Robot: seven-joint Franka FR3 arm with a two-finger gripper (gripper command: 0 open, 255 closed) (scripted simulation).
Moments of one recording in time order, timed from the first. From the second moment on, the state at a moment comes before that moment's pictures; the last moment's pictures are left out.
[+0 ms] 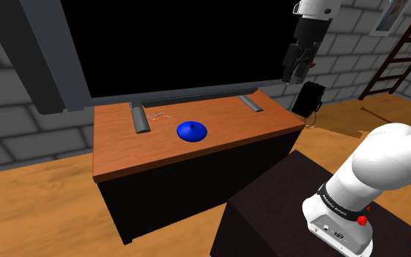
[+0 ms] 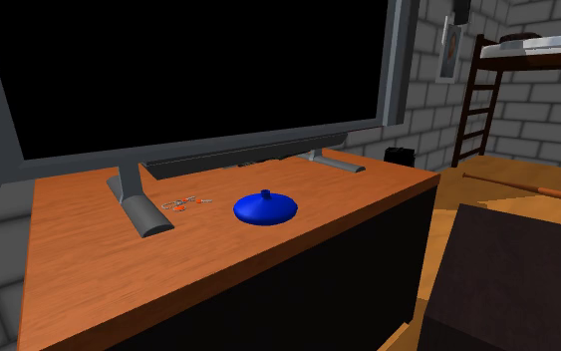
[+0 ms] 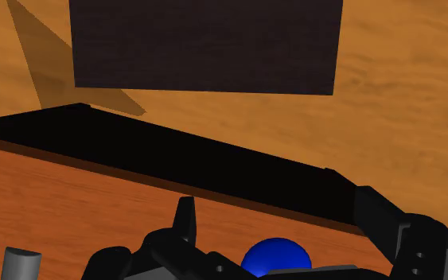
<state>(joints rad) 0.01 -0.78 0.05 -2.37 0.06 1.54 -0.04</state>
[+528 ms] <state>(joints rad) 0.02 -0.60 0.07 -2.39 0.08 1.75 -0.06</state>
